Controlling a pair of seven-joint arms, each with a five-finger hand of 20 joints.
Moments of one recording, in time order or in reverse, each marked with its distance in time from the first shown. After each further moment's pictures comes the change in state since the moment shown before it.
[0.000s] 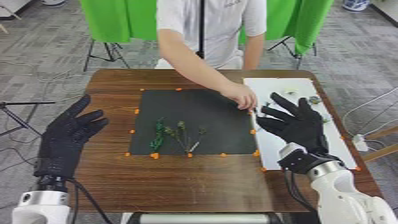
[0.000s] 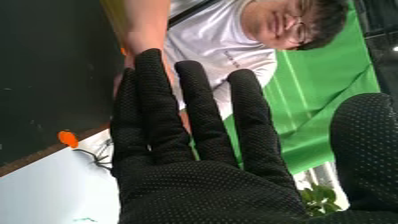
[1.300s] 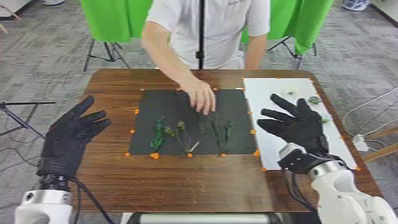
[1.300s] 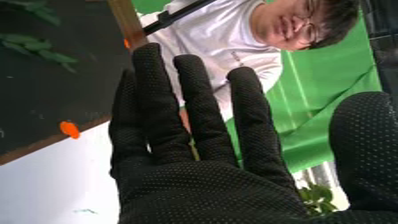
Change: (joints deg) left arm -0.5 0.3 0.8 0.0 -0.2 0.6 -0.7; right arm -0.1 0.2 -0.1 -0.6 -2.6 1.3 0.8
